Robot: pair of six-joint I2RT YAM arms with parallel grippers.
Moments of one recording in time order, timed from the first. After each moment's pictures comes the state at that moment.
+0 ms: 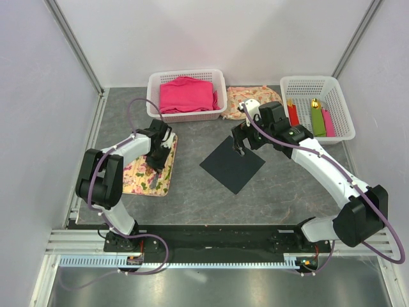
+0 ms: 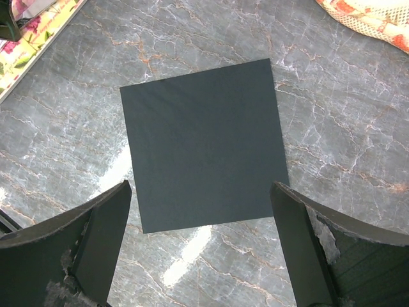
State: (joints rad) left arm -0.28 1.71 1.05 -0.68 -0.06 0.07; right arm 0.47 1.37 1.20 -0.55 -0.21 -0.06
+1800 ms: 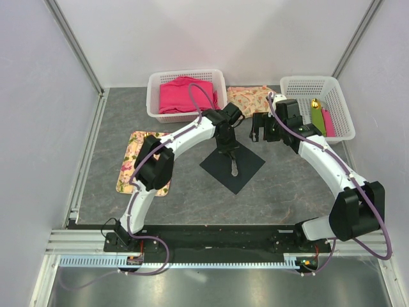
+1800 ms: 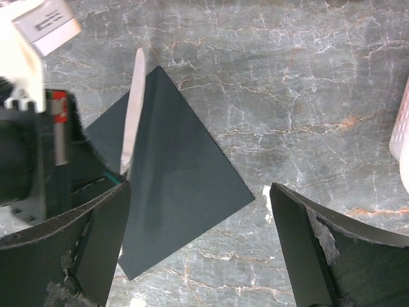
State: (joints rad) left arm -0.76 2.23 1.95 -0.92 0.11 -0.86; right arm 0.28 1.41 1.13 -0.45 -0.07 0.20
